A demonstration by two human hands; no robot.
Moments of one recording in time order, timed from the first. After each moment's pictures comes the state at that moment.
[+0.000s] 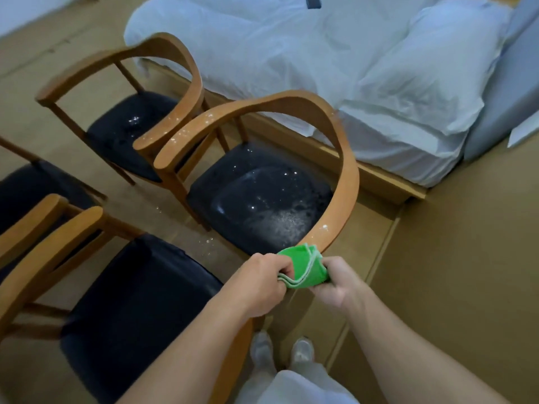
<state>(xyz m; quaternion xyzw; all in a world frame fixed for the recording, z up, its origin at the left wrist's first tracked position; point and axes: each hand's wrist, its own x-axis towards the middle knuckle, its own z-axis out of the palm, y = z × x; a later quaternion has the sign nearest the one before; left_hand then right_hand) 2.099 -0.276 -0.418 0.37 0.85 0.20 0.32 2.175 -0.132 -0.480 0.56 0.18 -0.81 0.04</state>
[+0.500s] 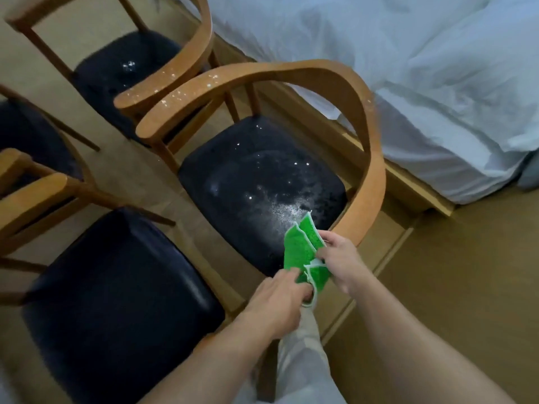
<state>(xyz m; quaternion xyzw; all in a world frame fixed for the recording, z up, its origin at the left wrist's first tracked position) 2.090 -0.190 -0.535 0.41 0.84 0.09 0.35 2.102 -0.039 -0.545 0.45 0.59 -0.66 0.13</state>
